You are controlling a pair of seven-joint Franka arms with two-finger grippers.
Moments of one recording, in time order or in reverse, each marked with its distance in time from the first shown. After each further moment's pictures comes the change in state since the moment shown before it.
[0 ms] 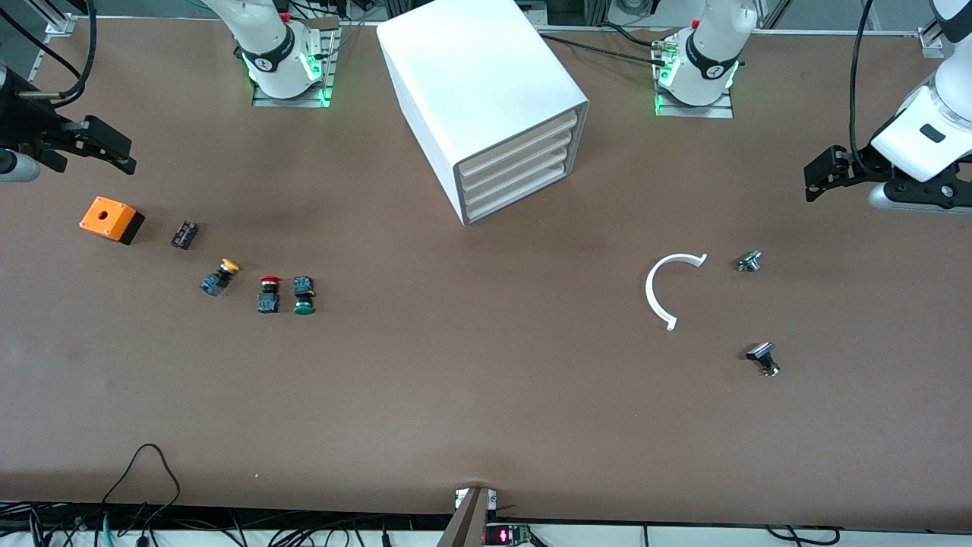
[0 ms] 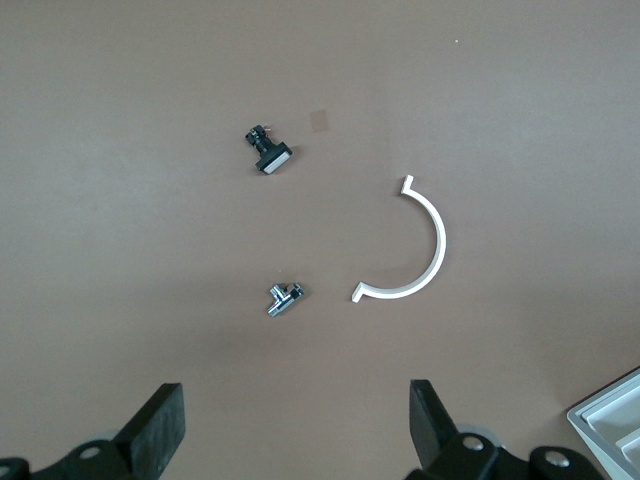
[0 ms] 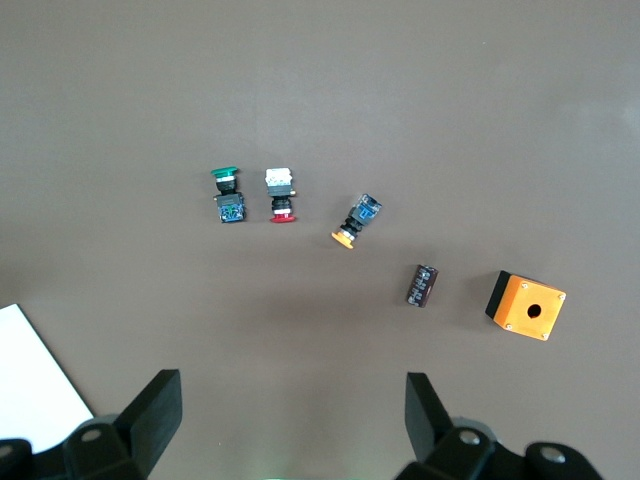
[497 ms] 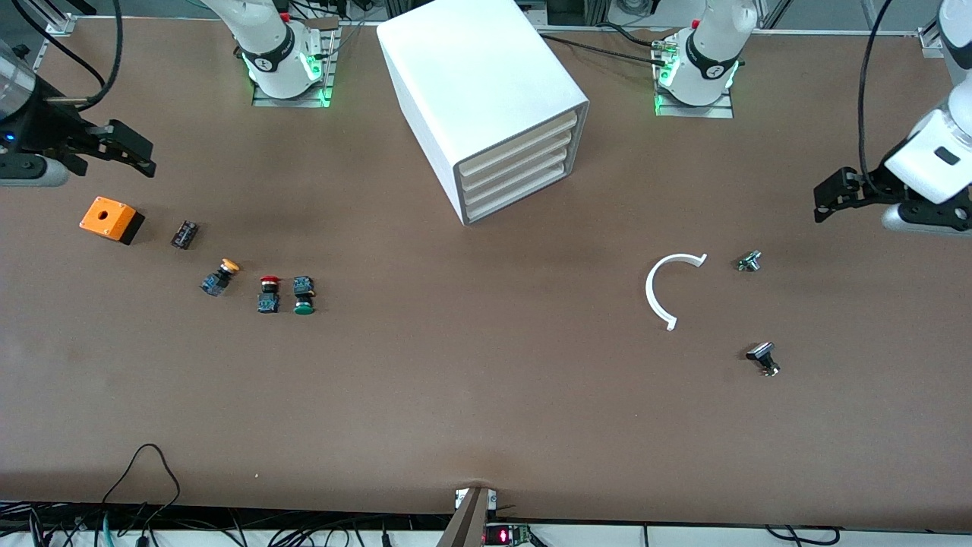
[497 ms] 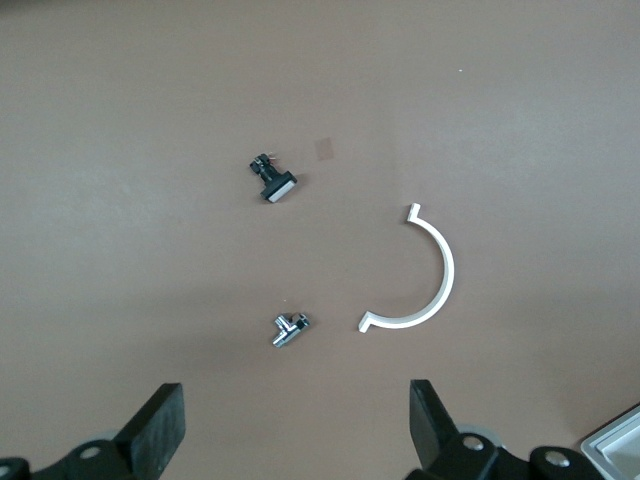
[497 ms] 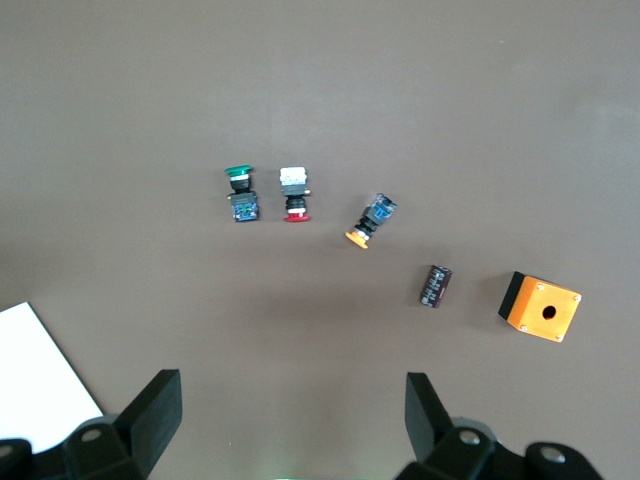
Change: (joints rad) left arm 0.029 0.020 -0.006 -0.017 -0.011 0.079 0.023; right arm 0.031 0.005 -0.001 0.000 0.000 0.002 0.032
